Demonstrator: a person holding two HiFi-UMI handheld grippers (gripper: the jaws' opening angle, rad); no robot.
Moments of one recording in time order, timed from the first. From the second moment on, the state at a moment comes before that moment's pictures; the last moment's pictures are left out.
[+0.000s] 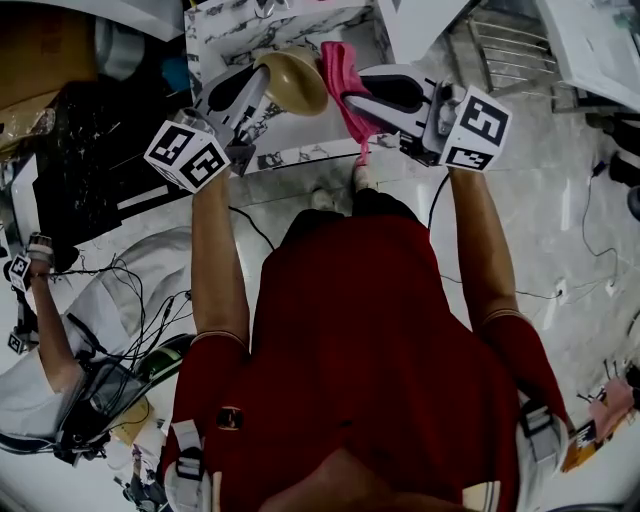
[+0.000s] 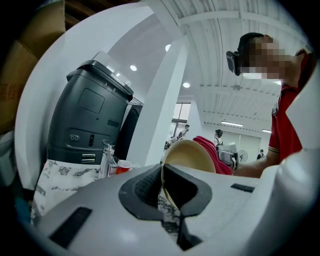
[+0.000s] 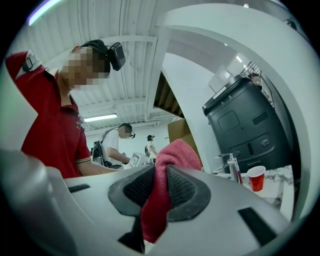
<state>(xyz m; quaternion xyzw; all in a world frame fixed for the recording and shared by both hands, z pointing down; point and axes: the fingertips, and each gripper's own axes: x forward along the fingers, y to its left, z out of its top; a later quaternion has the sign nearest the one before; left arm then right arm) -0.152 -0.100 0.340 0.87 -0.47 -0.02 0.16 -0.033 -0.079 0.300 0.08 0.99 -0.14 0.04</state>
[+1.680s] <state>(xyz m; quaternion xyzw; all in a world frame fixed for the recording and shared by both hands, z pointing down) -0.186 -0.137 0.483 0.73 -0.57 0.11 0.36 -0.021 -0.139 0.389 -0.25 0.92 0.03 -0.30</state>
